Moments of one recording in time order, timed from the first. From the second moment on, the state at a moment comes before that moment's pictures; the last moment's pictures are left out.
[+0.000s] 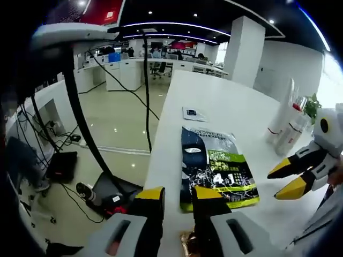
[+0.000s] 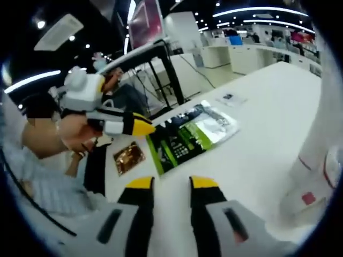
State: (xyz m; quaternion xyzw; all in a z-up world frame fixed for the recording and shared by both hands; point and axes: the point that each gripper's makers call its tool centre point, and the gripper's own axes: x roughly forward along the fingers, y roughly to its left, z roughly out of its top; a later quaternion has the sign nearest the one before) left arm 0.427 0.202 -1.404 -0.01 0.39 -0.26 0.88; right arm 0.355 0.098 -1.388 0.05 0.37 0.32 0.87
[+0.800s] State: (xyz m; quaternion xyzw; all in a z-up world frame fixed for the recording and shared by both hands) left arm 0.409 0.187 -1.406 0.04 0.39 -0.32 0.86; right arm 0.371 0.108 -1.399 0.05 0.40 0.28 0.87
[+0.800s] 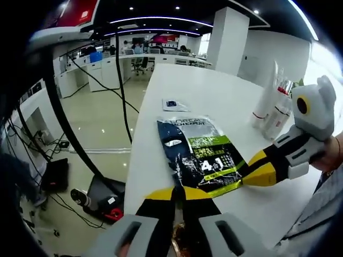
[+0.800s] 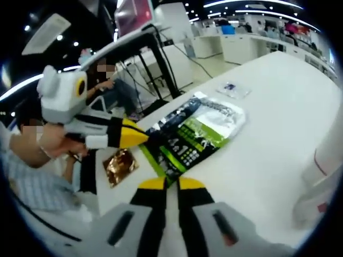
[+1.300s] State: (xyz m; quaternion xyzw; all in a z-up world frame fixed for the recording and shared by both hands) left arm 0.409 0.177 -1.393 0.09 0.36 -0.34 0.86; right arm 0.369 0.106 -1.389 -0.03 0.36 0.30 0.88
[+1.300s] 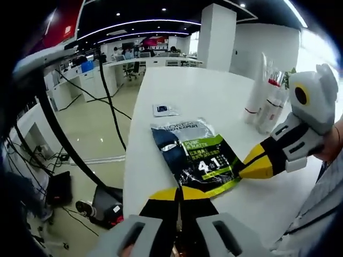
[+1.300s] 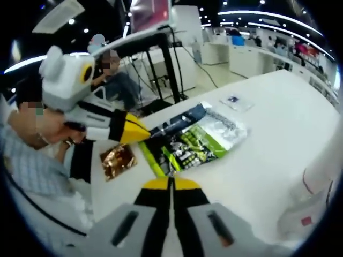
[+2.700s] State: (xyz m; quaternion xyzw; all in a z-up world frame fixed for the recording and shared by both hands) left arm 0.403 0.090 -1.339 0.07 0.30 -0.45 0.84; right arm 0.359 0.020 -1.330 -0.04 0.27 0.19 0.94
